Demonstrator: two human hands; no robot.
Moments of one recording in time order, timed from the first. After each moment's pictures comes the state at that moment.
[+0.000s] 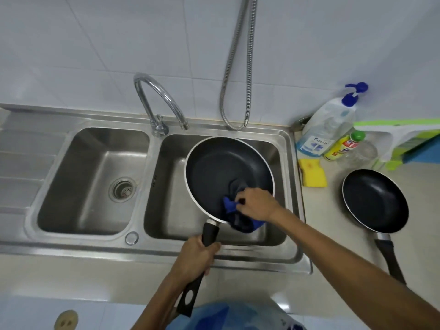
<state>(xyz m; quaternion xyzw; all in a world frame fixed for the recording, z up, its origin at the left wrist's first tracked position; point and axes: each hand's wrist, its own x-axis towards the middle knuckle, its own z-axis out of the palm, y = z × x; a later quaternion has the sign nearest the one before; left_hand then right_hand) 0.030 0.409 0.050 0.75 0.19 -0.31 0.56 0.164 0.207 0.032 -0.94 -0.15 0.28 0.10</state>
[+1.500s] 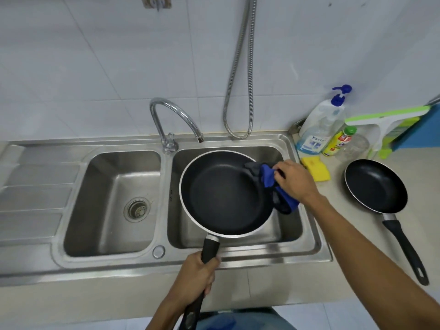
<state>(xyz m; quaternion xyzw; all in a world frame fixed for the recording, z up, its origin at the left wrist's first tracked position) 0.002 0.486 0.077 0.72 0.16 -0.33 0.59 0.177 0.165 0.057 -0.99 0.01 0.01 0.14</state>
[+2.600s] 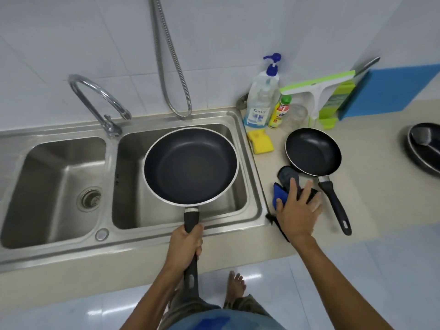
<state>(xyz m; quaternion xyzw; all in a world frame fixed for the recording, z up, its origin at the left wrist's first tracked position) -0.033 0.348 0.047 0.71 0.19 -0.25 0.62 -0.025 0.047 -0.007 -0.95 0.30 0.04 0.04</state>
